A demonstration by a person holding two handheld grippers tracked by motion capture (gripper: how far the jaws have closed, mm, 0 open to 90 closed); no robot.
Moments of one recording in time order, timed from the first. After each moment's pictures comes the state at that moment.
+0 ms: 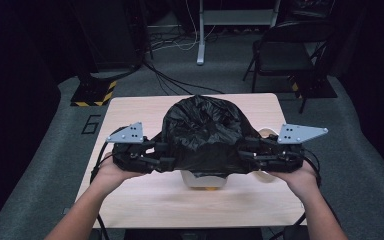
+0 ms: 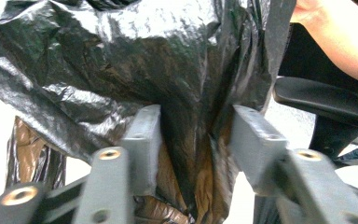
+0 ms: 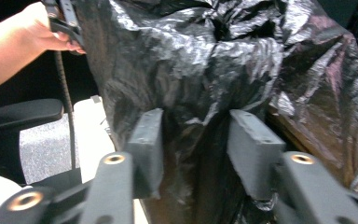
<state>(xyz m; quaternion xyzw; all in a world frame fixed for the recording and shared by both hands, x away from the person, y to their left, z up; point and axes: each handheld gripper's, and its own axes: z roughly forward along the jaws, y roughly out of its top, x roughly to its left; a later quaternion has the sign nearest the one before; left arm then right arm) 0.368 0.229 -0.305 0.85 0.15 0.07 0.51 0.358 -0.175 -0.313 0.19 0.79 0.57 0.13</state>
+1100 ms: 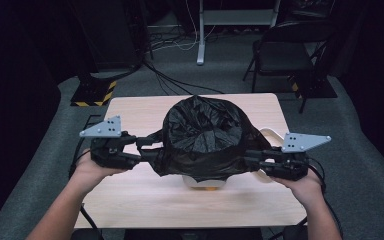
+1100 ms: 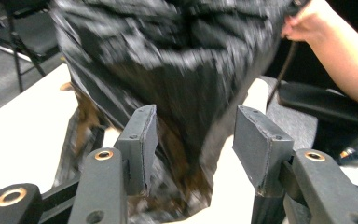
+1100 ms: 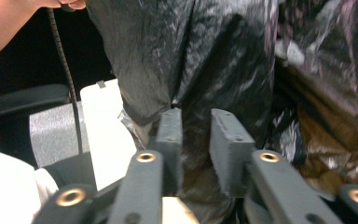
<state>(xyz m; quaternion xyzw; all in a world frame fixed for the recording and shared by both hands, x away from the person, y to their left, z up) 0.363 0.264 -0.269 0.84 0.17 0.08 0.51 0.347 -0.187 -0.327 0.20 0.80 0.56 0.11</state>
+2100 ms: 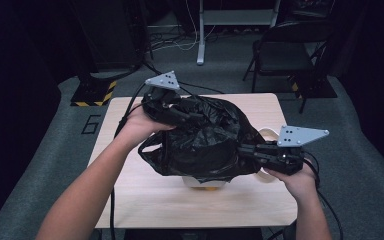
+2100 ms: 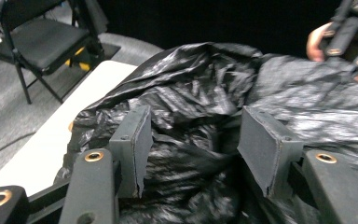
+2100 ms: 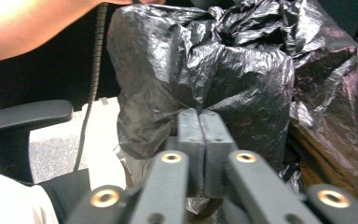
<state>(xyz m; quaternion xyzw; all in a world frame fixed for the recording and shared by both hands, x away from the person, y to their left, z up) 0.445 0.152 -0.226 0.87 0.15 0.10 0.46 0.348 -0.170 -0.305 0.17 0.79 0.58 0.13</state>
